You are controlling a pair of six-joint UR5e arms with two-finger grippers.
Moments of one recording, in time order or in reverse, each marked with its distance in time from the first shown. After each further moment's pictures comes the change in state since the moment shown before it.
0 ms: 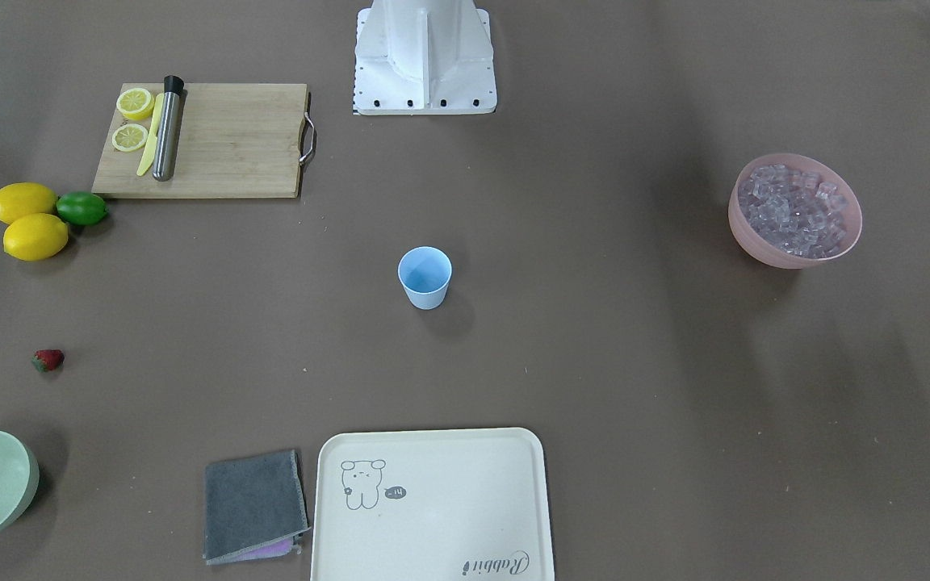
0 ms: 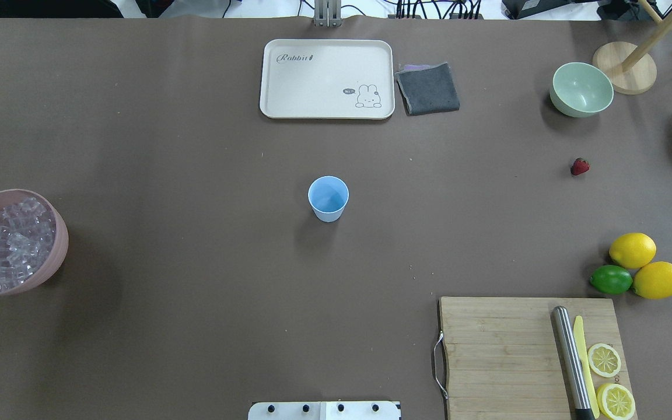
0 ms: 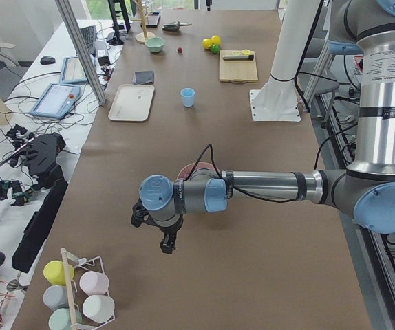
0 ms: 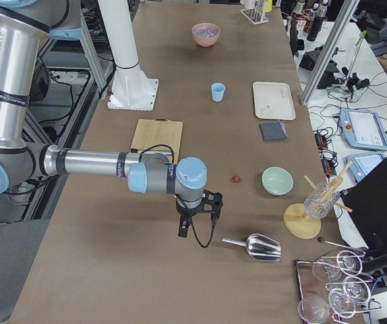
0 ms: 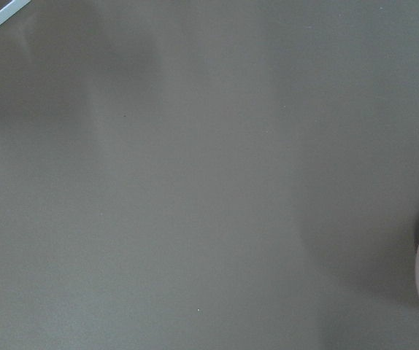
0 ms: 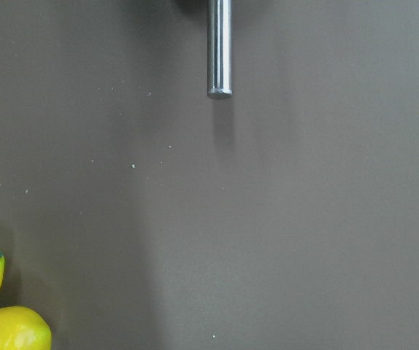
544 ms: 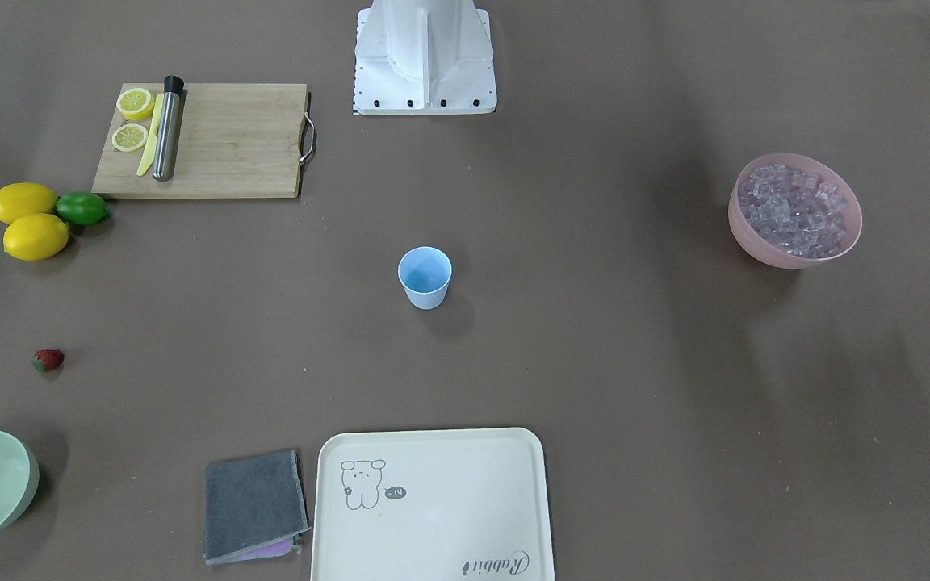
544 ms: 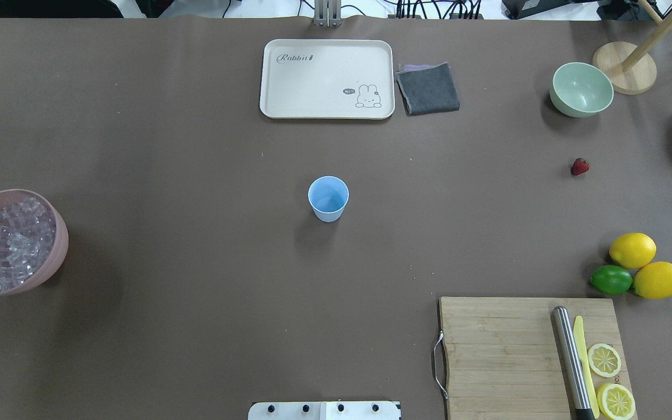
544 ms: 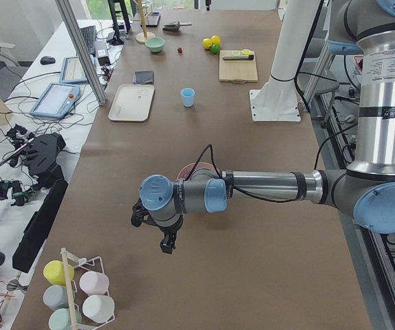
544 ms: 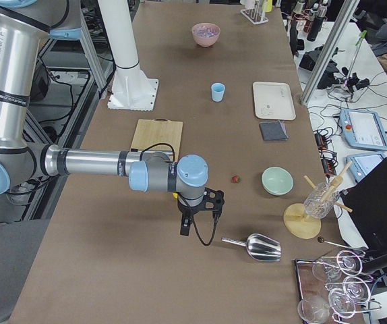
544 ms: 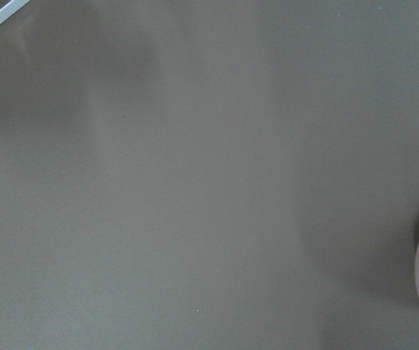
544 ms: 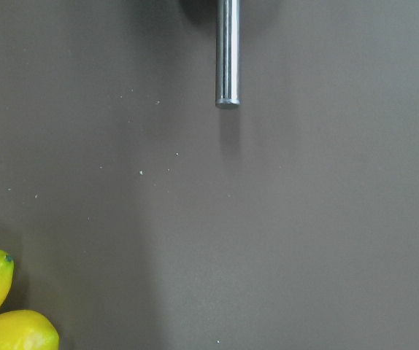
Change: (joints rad) left arm 0.001 0.000 0.000 -0.002 -0.001 0.000; right arm 0.000 0.006 0.011 0.002 -0.002 0.000
